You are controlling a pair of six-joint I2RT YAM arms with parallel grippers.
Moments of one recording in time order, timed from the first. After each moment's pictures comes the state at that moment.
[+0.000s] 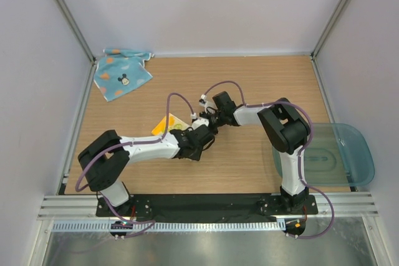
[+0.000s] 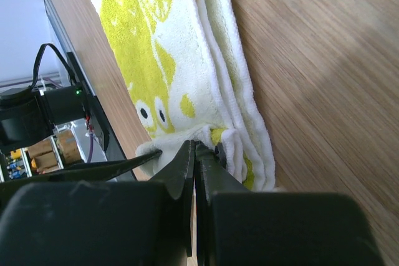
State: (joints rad) left arm -1.00 1.64 0.94 -0.47 -0.36 -0.60; right arm 0.57 2.05 1.12 0.01 -0.79 0.50
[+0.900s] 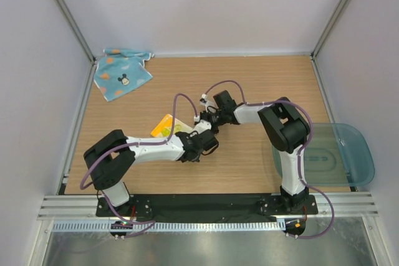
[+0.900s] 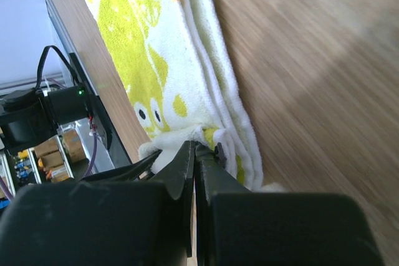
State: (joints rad) left arm -1.06 1.69 0.96 -0.52 -0.47 -0.60; right arm 0.56 2.06 1.15 -0.04 -0.80 0.49
